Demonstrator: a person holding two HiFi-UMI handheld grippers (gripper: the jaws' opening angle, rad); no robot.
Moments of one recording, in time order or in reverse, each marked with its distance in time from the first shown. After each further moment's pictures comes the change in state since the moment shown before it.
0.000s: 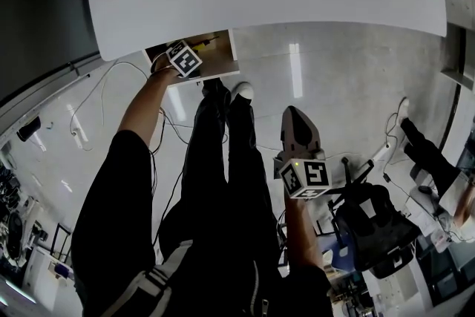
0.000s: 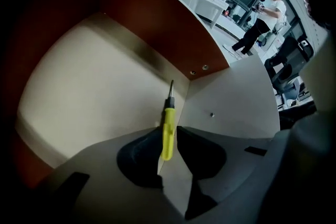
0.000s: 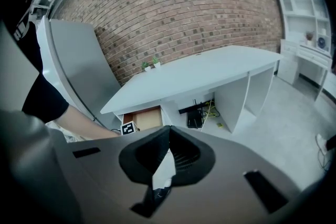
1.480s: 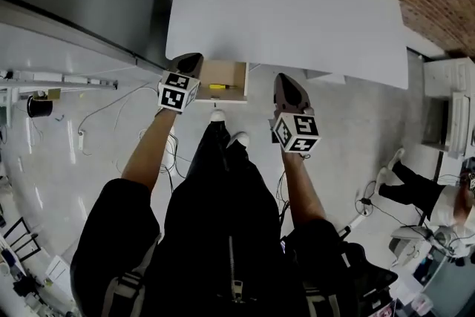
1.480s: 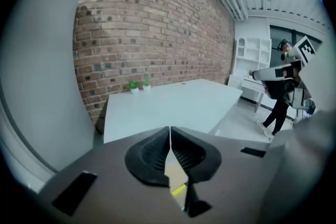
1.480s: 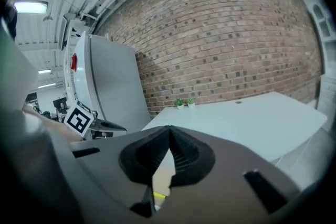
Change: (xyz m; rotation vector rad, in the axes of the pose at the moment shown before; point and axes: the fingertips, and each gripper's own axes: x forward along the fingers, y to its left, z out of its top) left arm -0.435 -0.018 0.084 -0.429 -0.815 0.479; right arm -0.021 0.104 0.185 -0.327 -0.262 0.259
